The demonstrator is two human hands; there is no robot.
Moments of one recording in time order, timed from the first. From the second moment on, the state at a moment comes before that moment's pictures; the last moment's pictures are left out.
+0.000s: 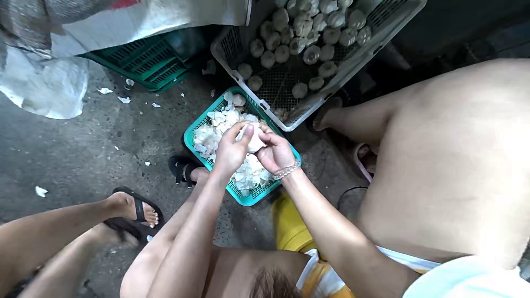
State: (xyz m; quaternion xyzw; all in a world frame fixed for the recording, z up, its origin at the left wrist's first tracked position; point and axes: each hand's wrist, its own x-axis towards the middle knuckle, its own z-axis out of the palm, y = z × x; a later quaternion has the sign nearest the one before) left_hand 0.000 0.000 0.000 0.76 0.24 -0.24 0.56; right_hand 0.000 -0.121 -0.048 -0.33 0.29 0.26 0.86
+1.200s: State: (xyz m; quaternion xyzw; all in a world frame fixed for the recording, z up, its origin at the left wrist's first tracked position) left_hand -0.020 -0.011 -0.042 0.80 0.26 -0.28 0.46; right_hand -0.013 -0.107 -0.072 -0.50 0.40 0.24 0.73
